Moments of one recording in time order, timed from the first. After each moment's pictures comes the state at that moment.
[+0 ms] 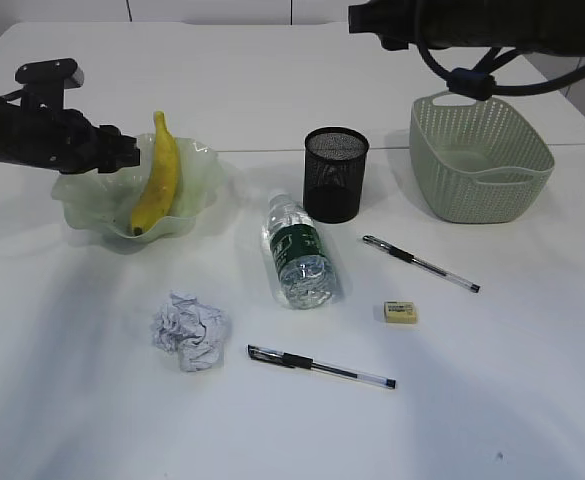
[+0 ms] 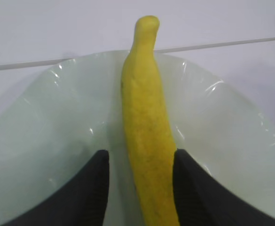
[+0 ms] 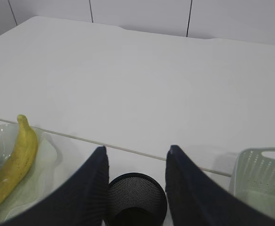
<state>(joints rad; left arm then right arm) -0.05 2.15 -1.41 -1.54 0.30 1.45 0.35 1.73 -1.34 1.66 -0.06 -1.67</state>
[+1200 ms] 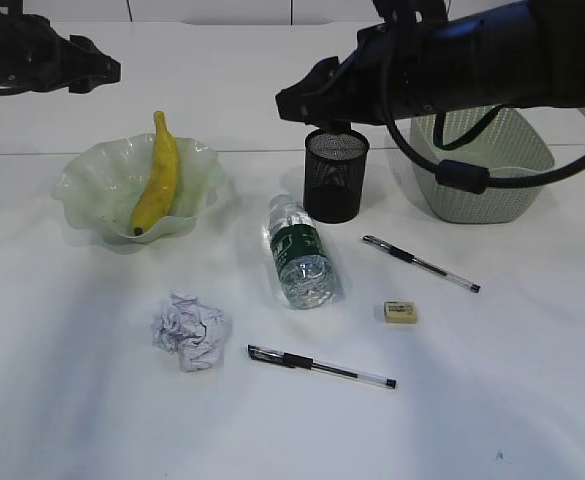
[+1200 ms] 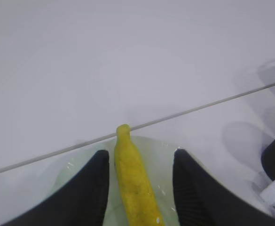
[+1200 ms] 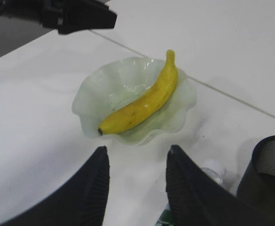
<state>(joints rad) -0.05 1.93 -1.41 -1.44 0.31 1.45 0.35 1.73 -1.25 1.41 0.44 -1.50</state>
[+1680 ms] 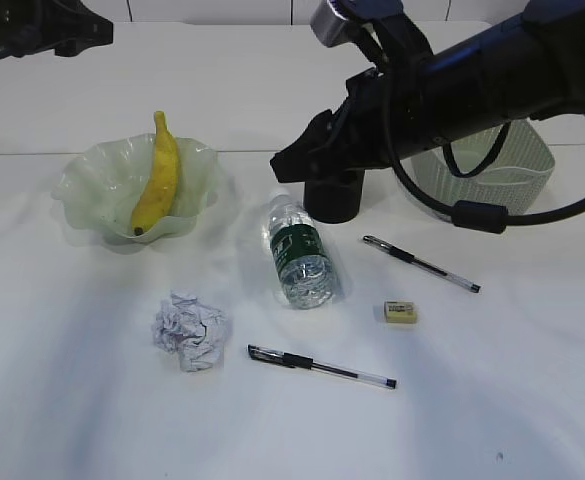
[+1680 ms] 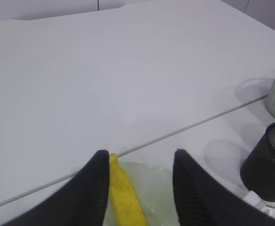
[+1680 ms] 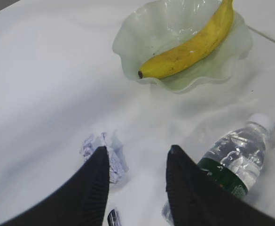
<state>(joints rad) -0.05 1.84 -1.41 -1.39 0.35 1.42 0.35 1.73 -1.25 1.07 0.65 -1.27</state>
